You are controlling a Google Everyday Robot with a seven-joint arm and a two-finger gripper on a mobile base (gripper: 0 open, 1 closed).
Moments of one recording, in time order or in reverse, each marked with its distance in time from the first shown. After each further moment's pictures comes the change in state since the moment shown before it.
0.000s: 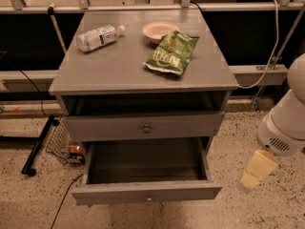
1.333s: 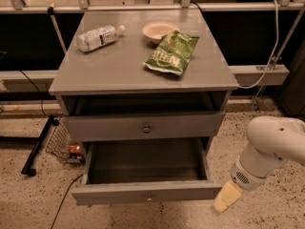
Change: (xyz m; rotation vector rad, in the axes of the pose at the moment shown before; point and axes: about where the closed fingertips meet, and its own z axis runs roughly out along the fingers) arm 0.028 0.011 0.176 -0.167 0.085 0.282
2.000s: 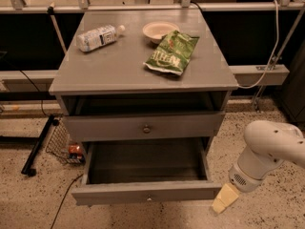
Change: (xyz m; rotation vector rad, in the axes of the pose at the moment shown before) arm 0.002 -0.009 0.028 -0.060 0.023 0.043
